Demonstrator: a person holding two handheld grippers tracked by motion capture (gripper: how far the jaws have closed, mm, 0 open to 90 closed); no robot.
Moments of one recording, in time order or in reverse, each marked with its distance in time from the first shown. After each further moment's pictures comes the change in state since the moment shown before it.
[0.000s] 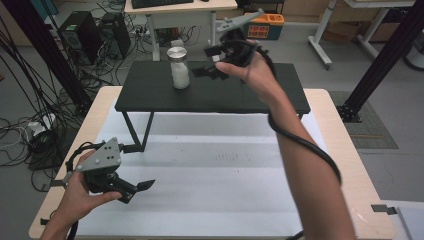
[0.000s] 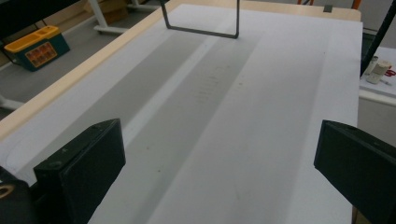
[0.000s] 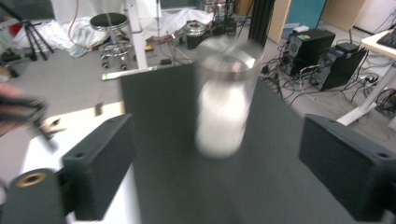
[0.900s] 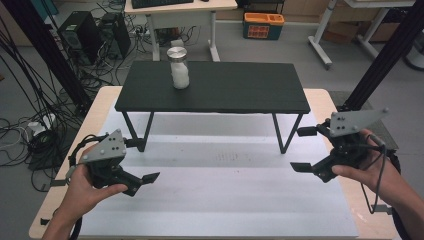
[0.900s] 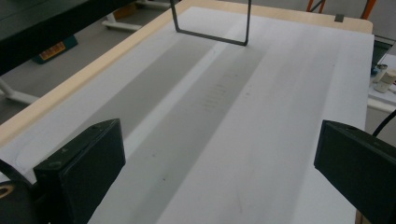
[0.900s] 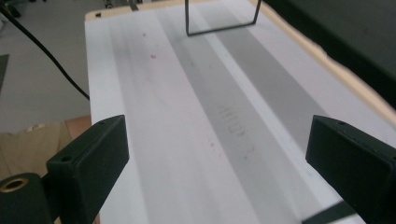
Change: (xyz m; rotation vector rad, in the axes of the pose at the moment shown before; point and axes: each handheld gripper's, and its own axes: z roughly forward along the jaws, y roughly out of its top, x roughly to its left) left arm 0.001 0.019 0.001 0.006 0.034 -0.043; right arm 0.100 -0.143 -0.174 0.159 -0.029 -0.001
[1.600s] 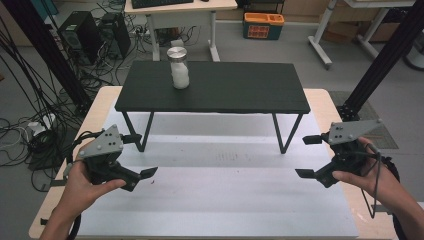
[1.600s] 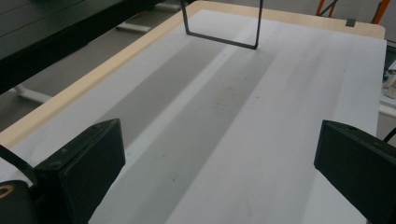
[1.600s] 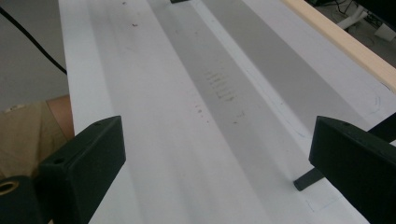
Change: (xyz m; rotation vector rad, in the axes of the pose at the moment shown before) left arm 0.000 0.001 -0.002 0.000 0.033 -0.012; right arm -0.005 -0.019 0.006 0.075 -0.039 0.031
